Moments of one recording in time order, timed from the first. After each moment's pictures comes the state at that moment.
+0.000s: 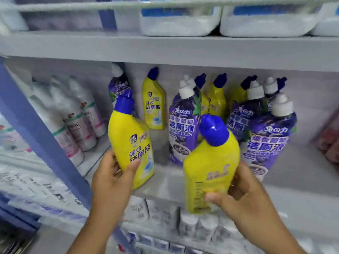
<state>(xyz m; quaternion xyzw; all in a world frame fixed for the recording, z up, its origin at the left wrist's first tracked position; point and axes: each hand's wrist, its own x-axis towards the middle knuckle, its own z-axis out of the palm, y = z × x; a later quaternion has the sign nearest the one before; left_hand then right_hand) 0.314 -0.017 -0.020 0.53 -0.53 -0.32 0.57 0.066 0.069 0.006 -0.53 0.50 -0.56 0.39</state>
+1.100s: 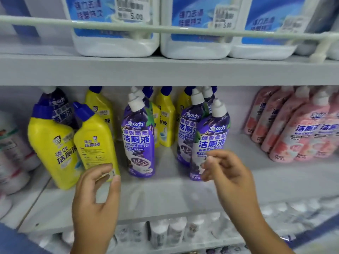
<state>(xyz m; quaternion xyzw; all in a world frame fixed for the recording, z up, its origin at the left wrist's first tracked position) 0.280 -0.039 -0.044 0.38 -0.63 -0.28 0.62 0.051 0.077 0.023 -0.39 0.58 -0.69 0.18</state>
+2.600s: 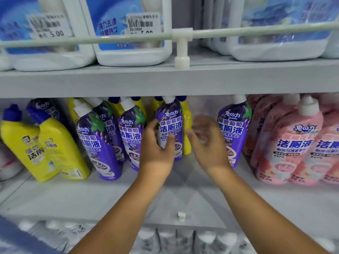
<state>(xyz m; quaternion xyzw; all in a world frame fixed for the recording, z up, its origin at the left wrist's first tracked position) 0.012 -0.045 0.005 0.39 -0.64 -0.34 0.57 -0.127 -0.001 0.017 -0.53 0.53 -0.65 0.12</state>
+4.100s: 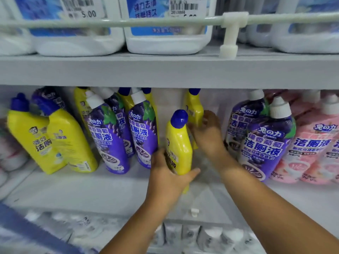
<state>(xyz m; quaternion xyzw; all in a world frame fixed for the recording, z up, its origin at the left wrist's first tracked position) 0.034 -0.008 -0.050 0.49 -0.65 -0.34 0.47 -0.123 -0.062 0.004 -0.47 0.67 -0.56 0.13</state>
